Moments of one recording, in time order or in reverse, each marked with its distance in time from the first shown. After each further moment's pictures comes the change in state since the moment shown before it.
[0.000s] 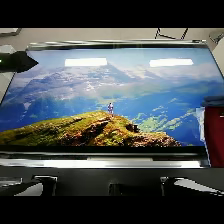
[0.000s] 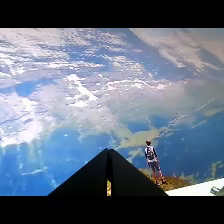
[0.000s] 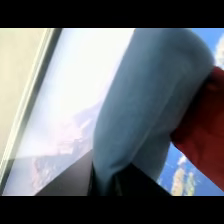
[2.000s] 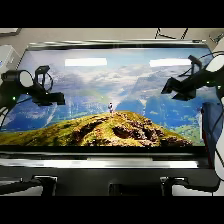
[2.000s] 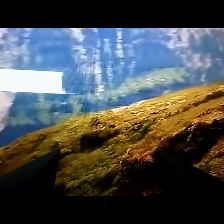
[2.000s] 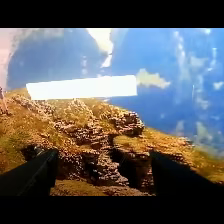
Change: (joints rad) left arm -0.219 -0.137 -0.299 0.452 -0.104 -0.246; right arm 1.054 -0.046 -0.394 -0.467 -0.143 -0.120
